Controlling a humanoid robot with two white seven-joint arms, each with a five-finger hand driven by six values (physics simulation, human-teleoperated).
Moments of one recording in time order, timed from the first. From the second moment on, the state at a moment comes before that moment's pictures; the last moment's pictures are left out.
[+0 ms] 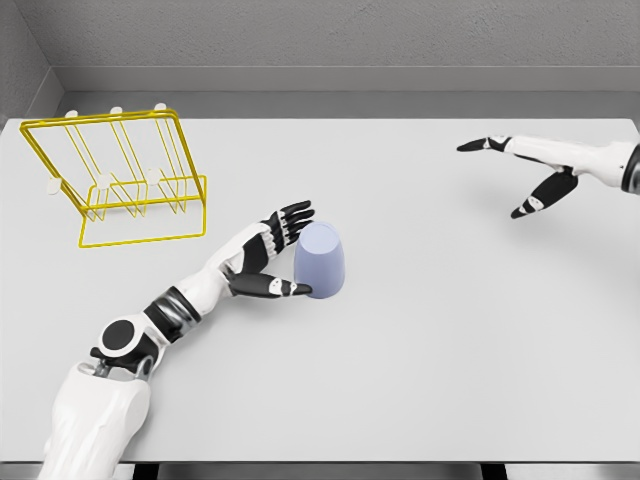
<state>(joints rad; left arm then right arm) -0.14 0.13 -0.21 -1.43 0.33 -0.03 -0.61 -0.98 -0.83 1.11 -0.96 -0.23 -0.61 0.50</state>
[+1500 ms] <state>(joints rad) -0.14 0.07 -0.21 -1.42 0.28 -0.04 -0.61 -0.98 -0.82 1.10 -0.92 -0.22 -0.61 0.51</state>
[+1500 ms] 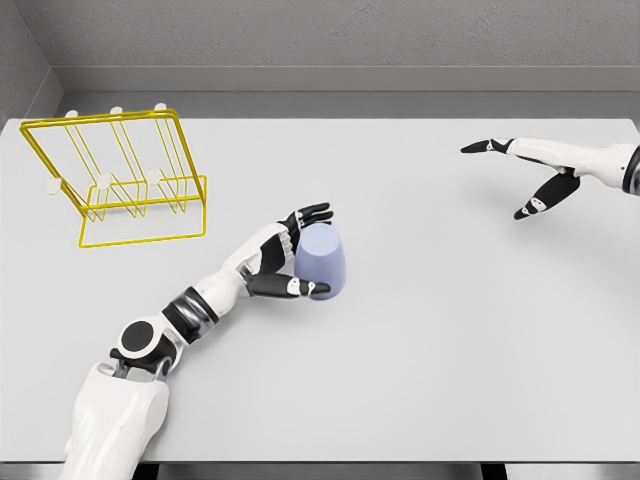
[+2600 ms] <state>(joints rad) -0.09 0.07 -0.19 -1.50 0.26 -0.05 -0.61 -0.98 -0.82 1.10 -0.92 -0.22 -0.61 0.51</state>
